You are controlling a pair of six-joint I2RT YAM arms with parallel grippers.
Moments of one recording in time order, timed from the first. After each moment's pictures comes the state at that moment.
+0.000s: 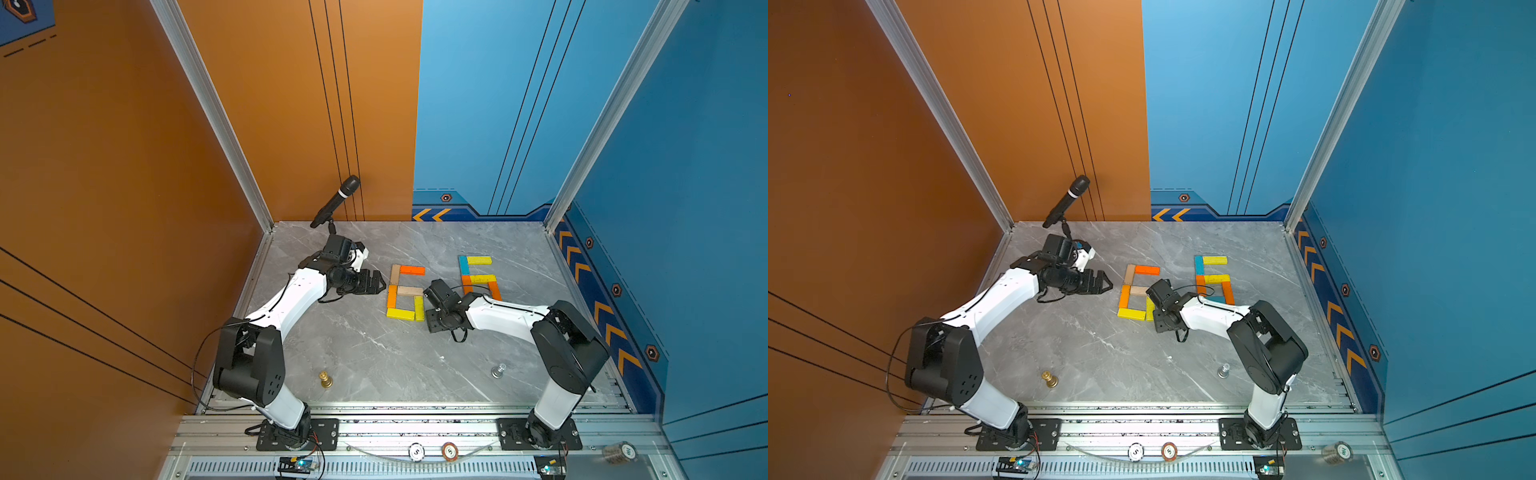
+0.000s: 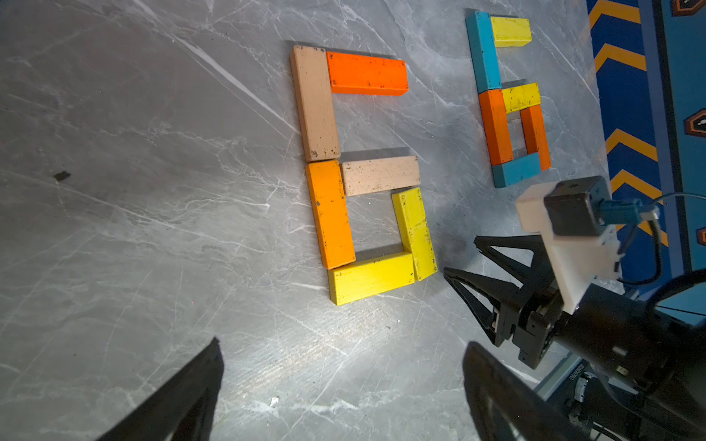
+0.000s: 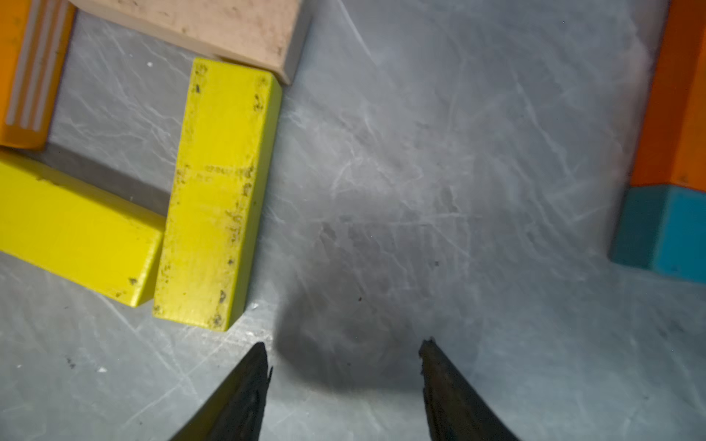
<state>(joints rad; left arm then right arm) -0.27 1.59 1.23 -0.66 0.40 -0.23 0.71 1.76 1.03 -0.45 0.18 0.46</state>
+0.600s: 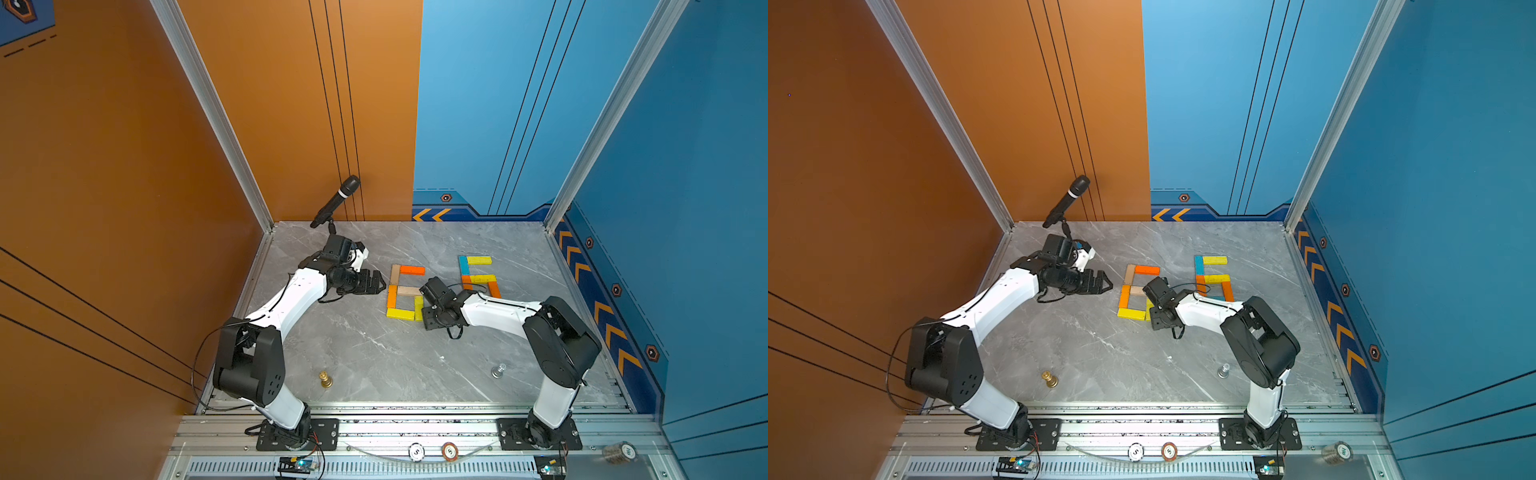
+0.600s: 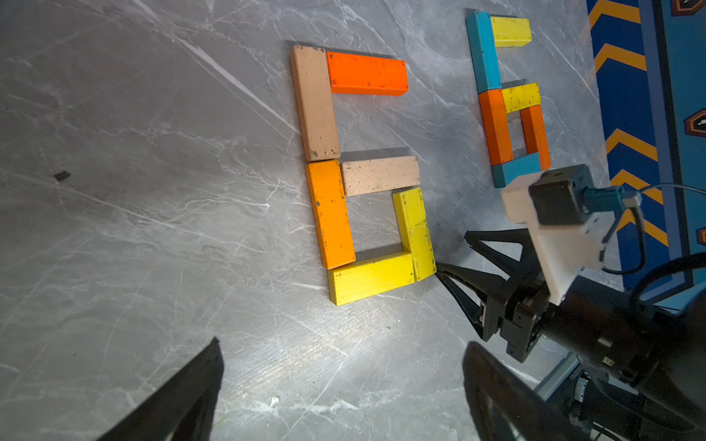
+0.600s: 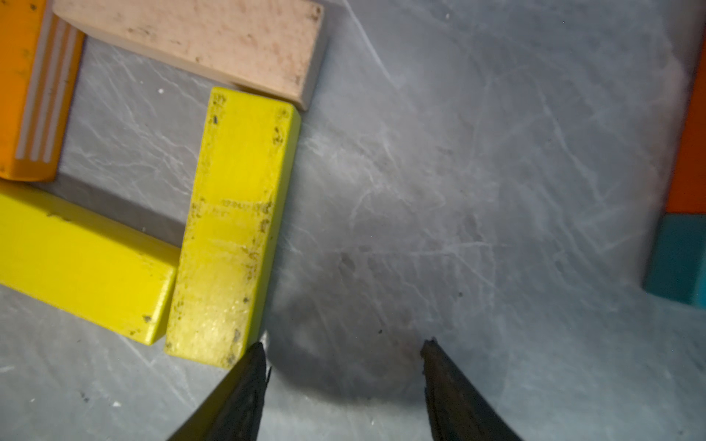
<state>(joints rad) -0.27 1.59 1.23 -0.66 0.40 -0.23 0.71 1.81 1.08 -0.45 0.17 0.47</state>
